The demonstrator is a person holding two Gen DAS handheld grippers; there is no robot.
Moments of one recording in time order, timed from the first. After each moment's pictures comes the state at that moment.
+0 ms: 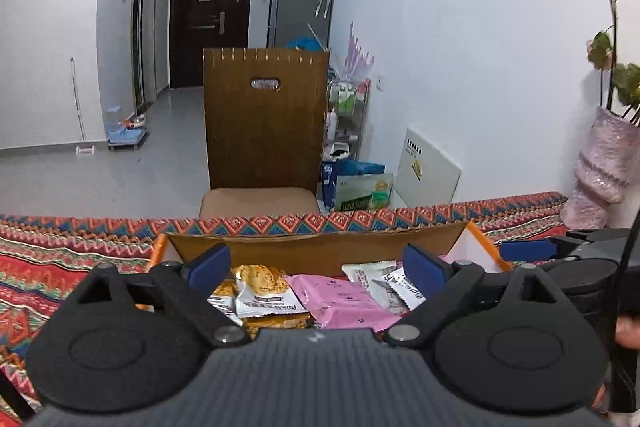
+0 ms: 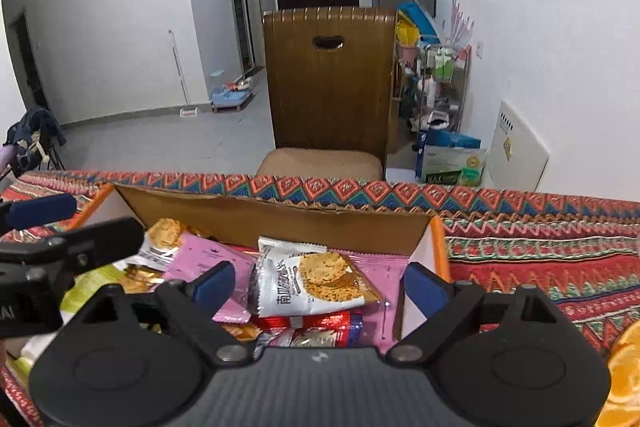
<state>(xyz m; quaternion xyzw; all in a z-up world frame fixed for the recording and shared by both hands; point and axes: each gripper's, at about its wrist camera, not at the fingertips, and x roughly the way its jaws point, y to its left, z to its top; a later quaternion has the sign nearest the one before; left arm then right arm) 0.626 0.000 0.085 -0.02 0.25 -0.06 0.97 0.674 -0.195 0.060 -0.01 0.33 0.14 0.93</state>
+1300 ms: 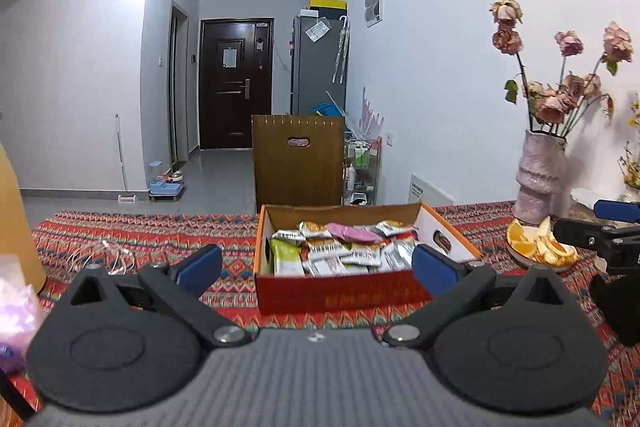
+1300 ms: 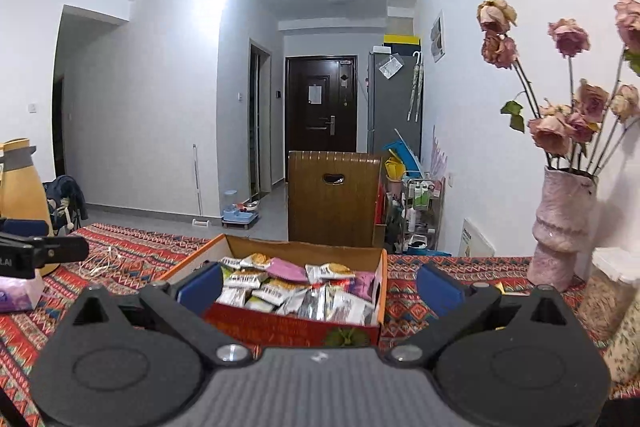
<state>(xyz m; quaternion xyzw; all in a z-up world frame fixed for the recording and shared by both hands) 0.310 0.029 0.119 -0.01 0.15 -0.03 0.99 0.343 -0.248 0.121 -0.01 0.12 0.13 0.98</state>
